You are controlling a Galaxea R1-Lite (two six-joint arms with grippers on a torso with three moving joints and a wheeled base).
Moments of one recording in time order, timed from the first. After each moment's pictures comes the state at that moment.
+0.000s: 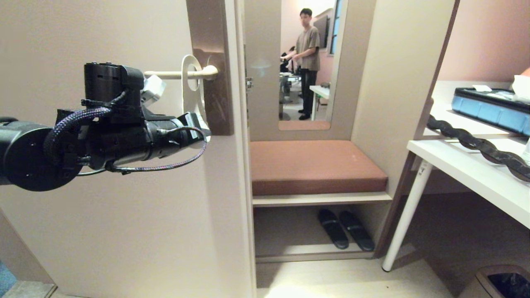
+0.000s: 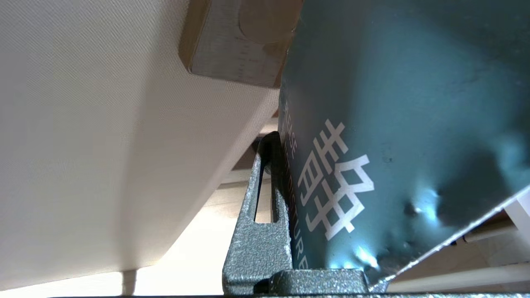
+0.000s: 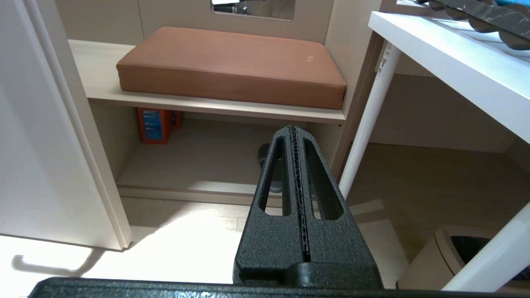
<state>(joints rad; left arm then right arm) -0.38 1.69 -1.16 -0.22 -0.07 -0.50 0.00 0.00 -0.02 0.05 0.01 -0.05</state>
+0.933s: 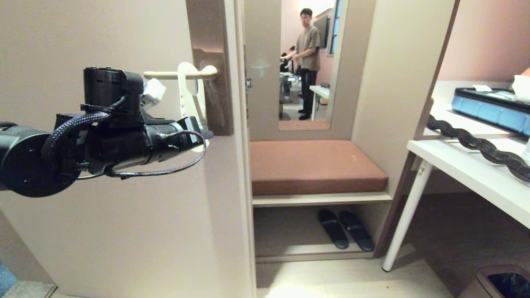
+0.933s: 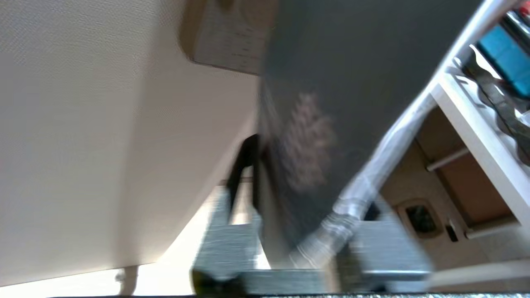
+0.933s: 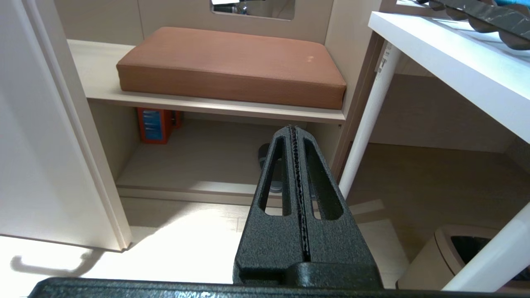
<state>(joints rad) -0.38 1.68 -1.13 -0.23 -0.06 -0.50 0.00 0.00 -0.02 0.05 0.01 -0.05</state>
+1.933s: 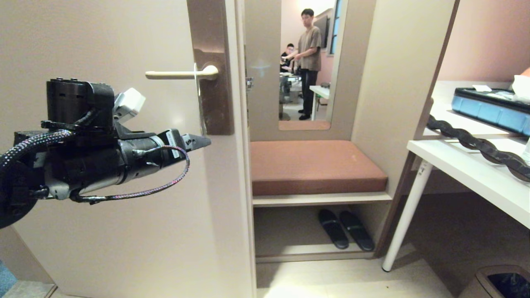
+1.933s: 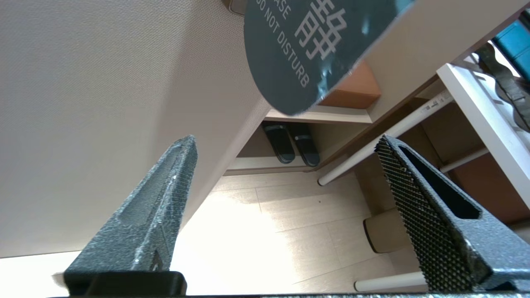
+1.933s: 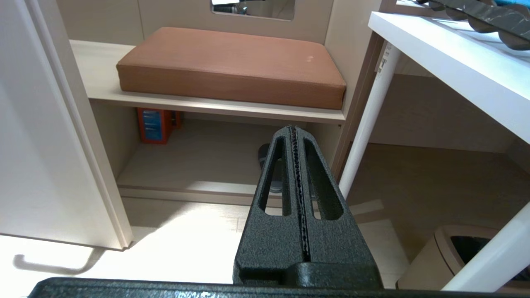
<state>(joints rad) -0.38 1.55 -0.97 -0.23 -0.01 -0.50 0.00 0.00 -0.02 0.05 0.01 -0.05</state>
